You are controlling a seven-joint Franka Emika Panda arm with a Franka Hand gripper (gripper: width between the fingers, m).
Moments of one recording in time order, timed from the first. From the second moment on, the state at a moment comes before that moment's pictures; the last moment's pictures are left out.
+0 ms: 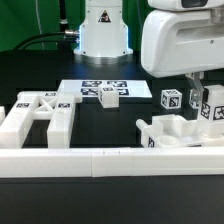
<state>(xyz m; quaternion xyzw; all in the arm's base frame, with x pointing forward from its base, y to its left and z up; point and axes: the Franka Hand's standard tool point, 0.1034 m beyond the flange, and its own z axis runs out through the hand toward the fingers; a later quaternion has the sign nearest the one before) 0.625 0.105 0.082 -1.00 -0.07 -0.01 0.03</state>
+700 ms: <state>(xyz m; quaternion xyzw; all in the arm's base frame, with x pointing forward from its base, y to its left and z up) 0.623 0.123 0.081 -0.95 0.30 -0.01 0.04</state>
